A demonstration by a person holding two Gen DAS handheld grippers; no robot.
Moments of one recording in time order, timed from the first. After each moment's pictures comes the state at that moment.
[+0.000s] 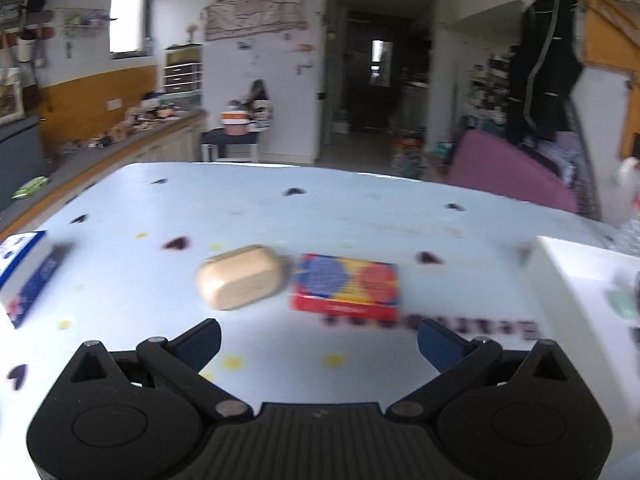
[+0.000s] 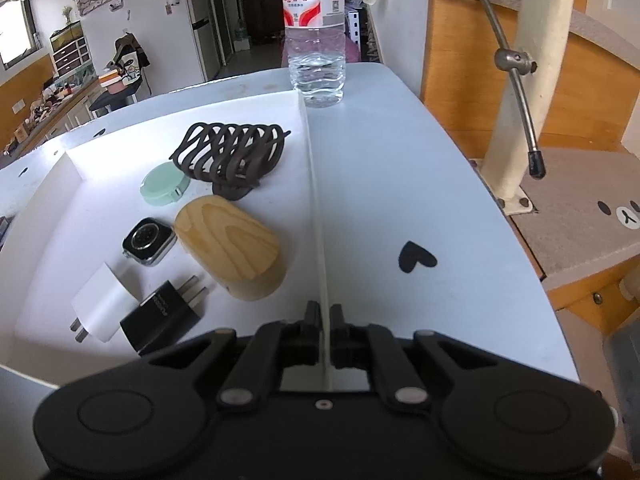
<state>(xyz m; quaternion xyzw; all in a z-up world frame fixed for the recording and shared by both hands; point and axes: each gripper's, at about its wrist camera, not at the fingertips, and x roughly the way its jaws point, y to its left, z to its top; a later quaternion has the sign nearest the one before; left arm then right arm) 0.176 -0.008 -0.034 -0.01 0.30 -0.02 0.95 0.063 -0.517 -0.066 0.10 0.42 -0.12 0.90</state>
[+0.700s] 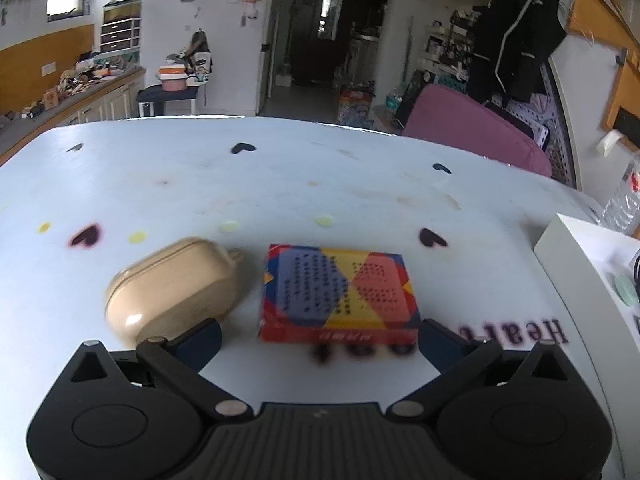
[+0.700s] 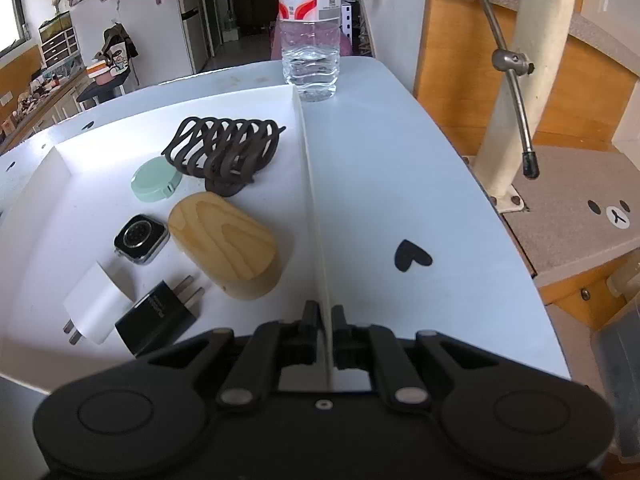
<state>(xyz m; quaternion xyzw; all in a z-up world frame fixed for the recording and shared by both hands) 0.271 -0.006 -0.073 -0.01 0.37 -0.13 0.92 0.069 -0.513 -0.063 0.09 0.43 -0.13 0.89</state>
